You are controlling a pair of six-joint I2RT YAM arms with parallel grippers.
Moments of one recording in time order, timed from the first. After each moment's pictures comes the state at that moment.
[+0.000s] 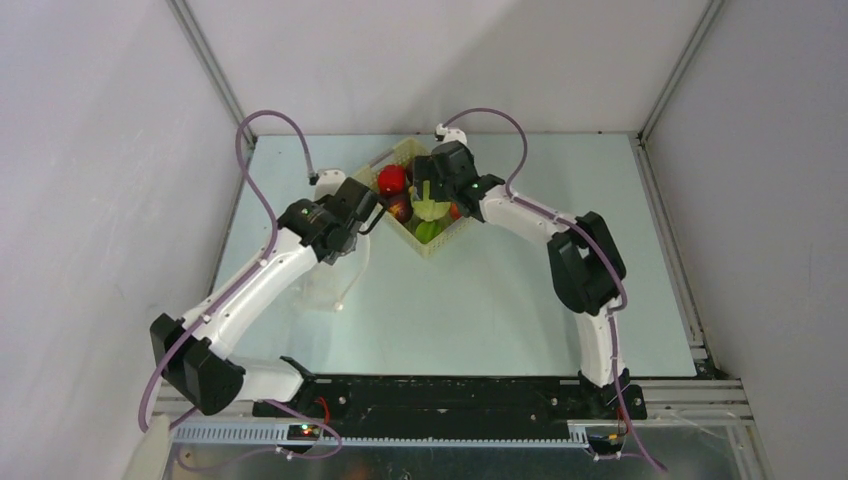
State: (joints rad) left arm -0.59 1.33 1.30 -1.16 -0.72 -0.64; right arm 0.66 2.02 1.61 -0.15 0.21 0.43
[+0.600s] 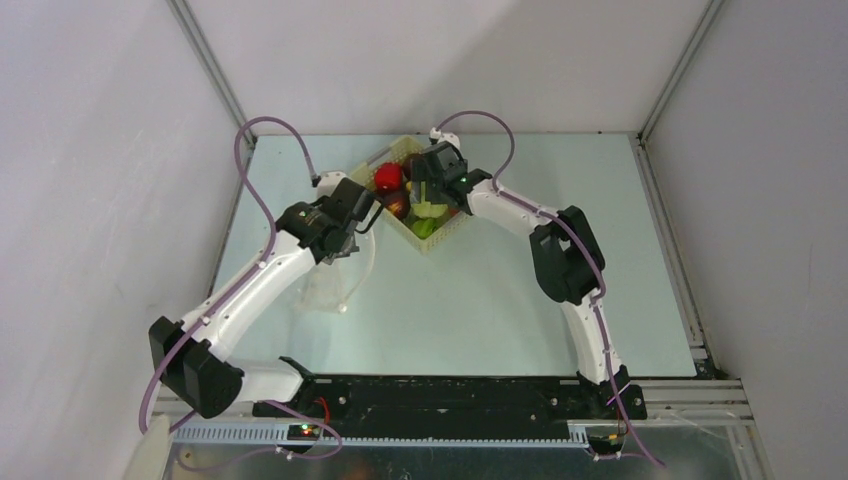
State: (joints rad) left arm -0.57 1.30 1.25 -1.07 -0.59 -0.62; right arm 0.65 2.20 1.82 -0.33 0.24 0.46
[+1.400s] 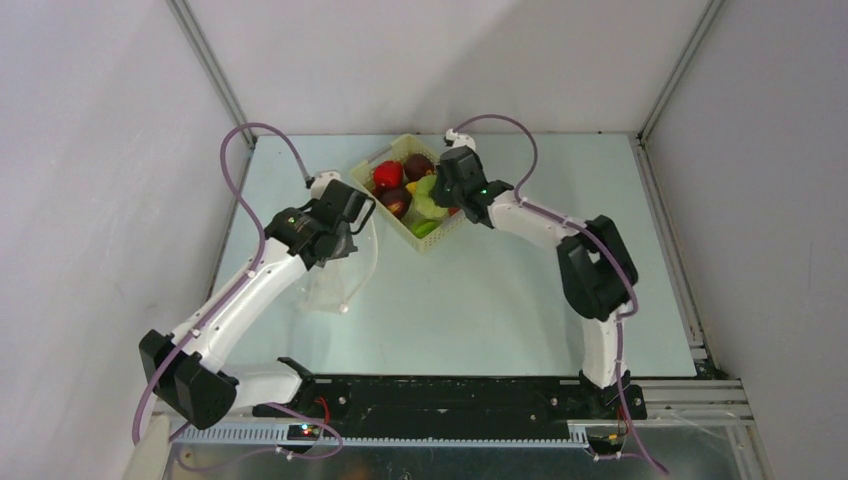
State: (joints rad) left arm -0.55 1.24 1.22 -1.03 -0.53 -0.62; right arm 0.65 2.03 1.57 -0.16 0.19 0.49
